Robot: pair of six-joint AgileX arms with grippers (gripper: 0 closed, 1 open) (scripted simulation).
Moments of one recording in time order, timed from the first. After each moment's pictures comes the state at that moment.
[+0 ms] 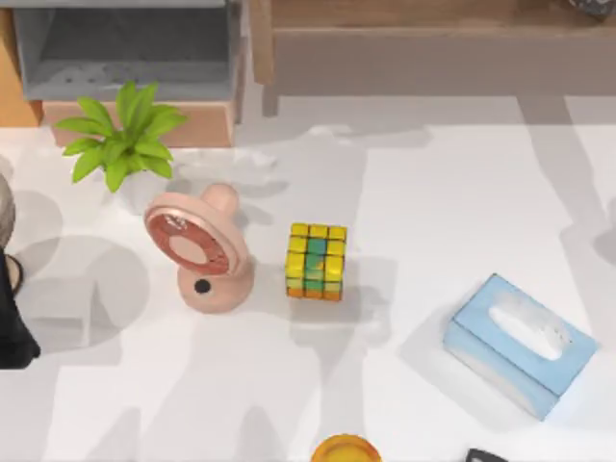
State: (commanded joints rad) left arm 0.00 0.00 0.00 0.00 0.00 0.00; right arm 0.06 1.93 1.45 0.29 0.09 0.02
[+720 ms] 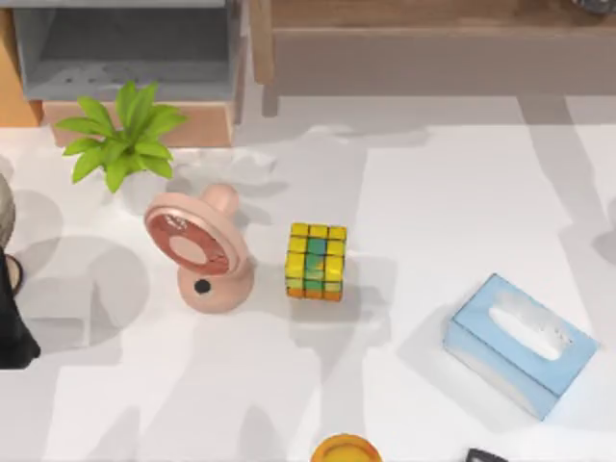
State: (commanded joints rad) left arm 0.00 0.00 0.00 0.00 0.00 0.00; right arm 0.06 1.93 1.45 0.29 0.09 0.02
